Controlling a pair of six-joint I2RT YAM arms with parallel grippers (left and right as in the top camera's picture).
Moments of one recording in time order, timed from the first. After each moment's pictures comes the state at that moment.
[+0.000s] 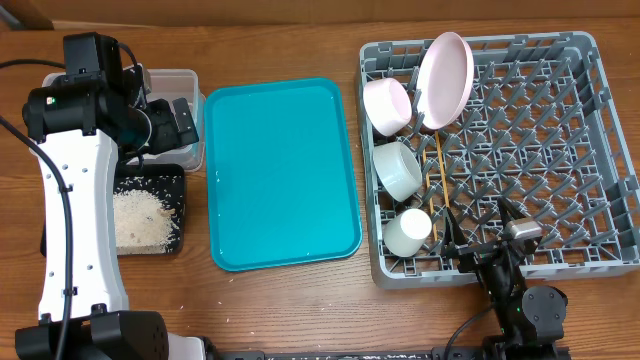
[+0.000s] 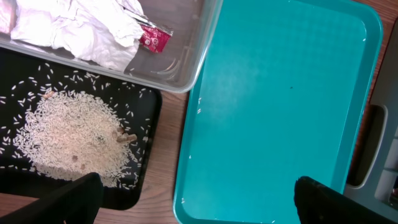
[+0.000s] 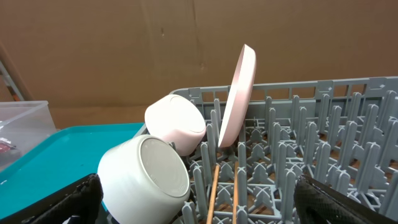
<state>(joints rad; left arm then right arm) 0.16 1.62 1.71 -1.31 0.10 -0.18 0.08 0.01 0.02 -0.02 -0.15 0.12</state>
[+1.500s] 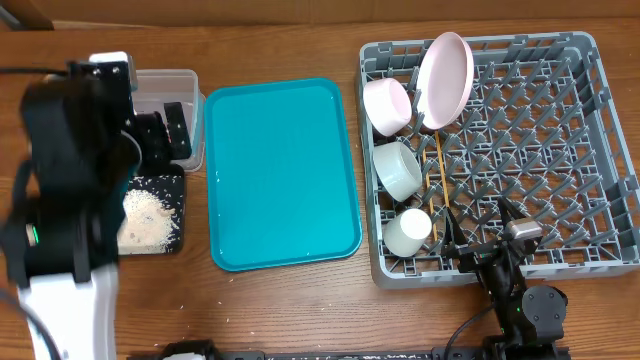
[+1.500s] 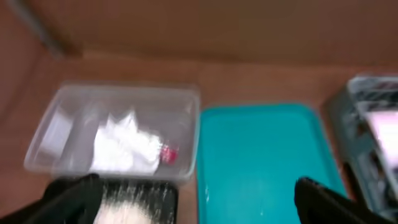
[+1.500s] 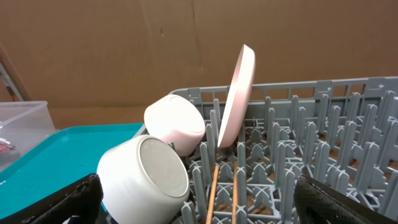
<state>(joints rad) 0.07 1.16 1.51 -0.94 0.01 -0.01 0.08 0.01 0.02 -0.02 -0.14 0.12</state>
